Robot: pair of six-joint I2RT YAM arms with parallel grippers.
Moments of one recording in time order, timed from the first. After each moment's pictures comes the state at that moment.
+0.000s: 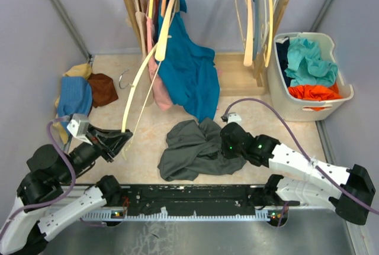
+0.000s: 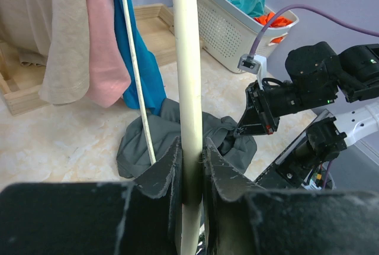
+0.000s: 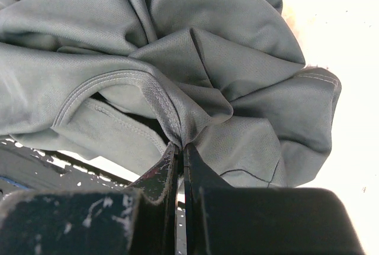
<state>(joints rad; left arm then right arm) -0.89 0.30 0.95 -0.64 -0.12 -0.33 0.94 0.95 0.66 -0.62 0.23 0.67</state>
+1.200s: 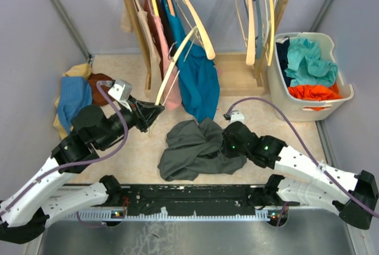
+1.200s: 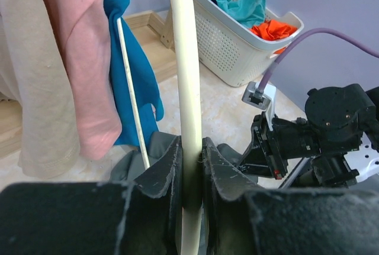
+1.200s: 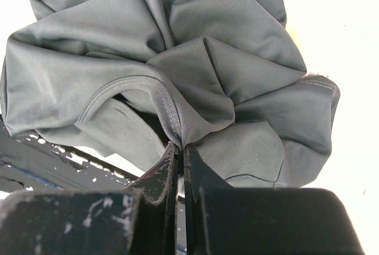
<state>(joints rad) -0.89 0.73 1.05 -0.34 -0.10 -0.30 0.94 0.89 0.68 -0.63 0.22 0.66</state>
